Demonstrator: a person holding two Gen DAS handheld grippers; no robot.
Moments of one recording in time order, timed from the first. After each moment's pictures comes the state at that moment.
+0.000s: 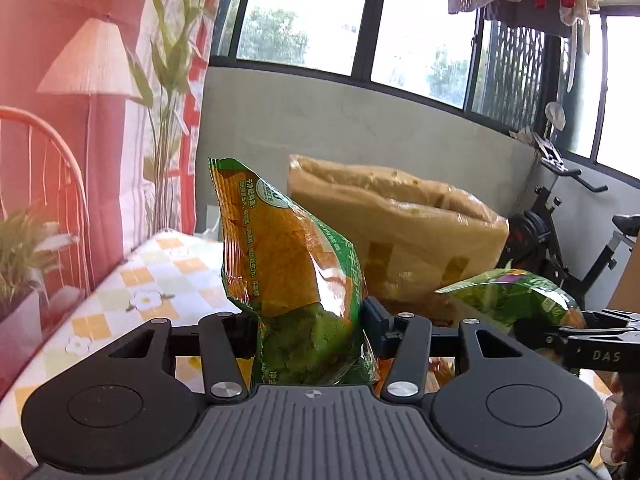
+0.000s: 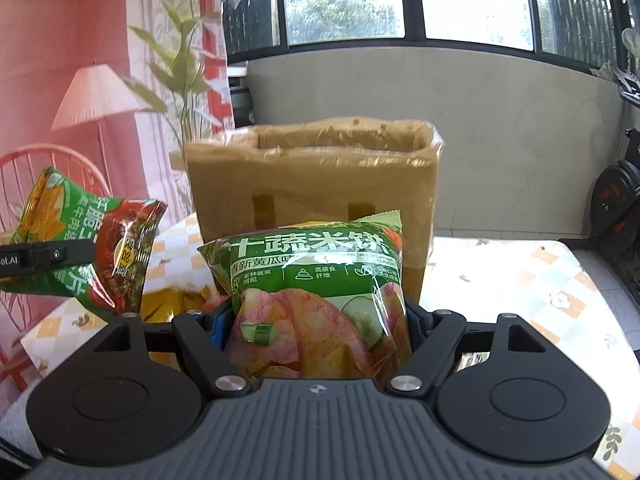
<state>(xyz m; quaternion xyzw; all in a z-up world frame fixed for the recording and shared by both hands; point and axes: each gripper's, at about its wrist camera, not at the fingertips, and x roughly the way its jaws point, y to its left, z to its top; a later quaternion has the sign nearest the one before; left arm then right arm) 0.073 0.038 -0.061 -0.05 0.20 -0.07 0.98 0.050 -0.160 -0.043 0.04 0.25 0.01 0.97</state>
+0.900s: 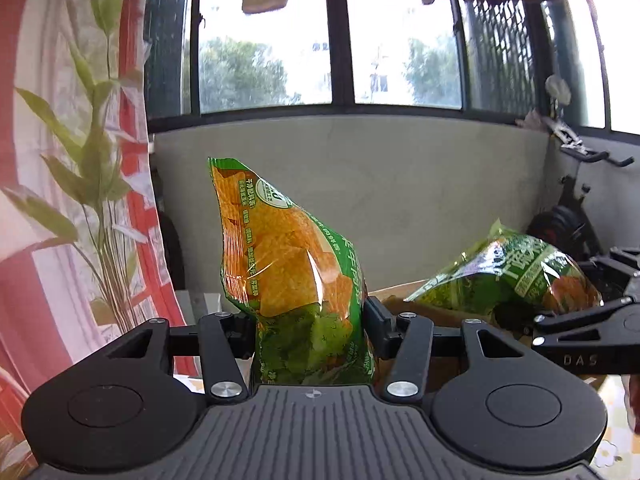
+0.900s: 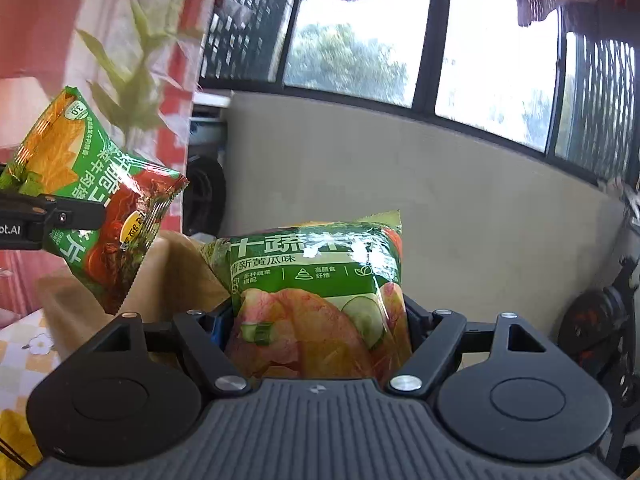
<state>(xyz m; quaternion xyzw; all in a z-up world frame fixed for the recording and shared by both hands) 0.308 -0.036 0.023 0.06 0.17 -0.06 0.98 0.282 -0.183 0.008 -0.07 0.21 -0.02 0.97</state>
